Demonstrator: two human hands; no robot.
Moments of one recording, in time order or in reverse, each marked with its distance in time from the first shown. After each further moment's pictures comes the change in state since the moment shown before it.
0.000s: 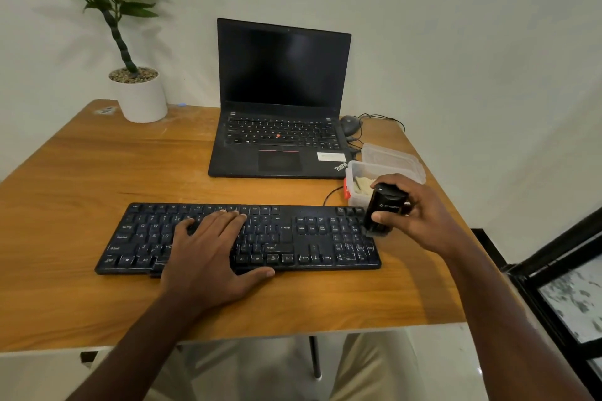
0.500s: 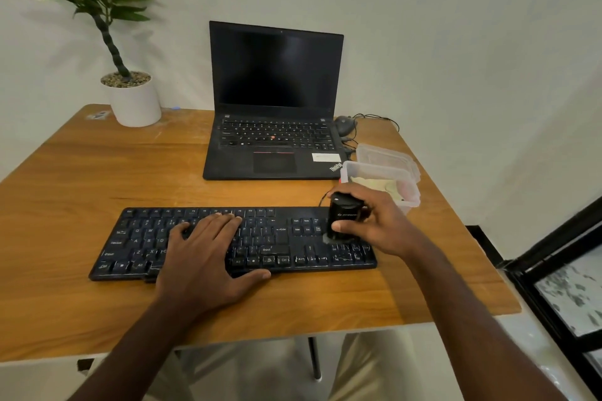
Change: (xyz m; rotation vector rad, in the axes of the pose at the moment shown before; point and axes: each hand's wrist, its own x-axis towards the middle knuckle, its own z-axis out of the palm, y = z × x) left_hand -0.001 0.000 -0.001 0.003 -0.014 -0.001; right_hand 0.011 -0.016 0.046 0.128 -0.114 -0.026
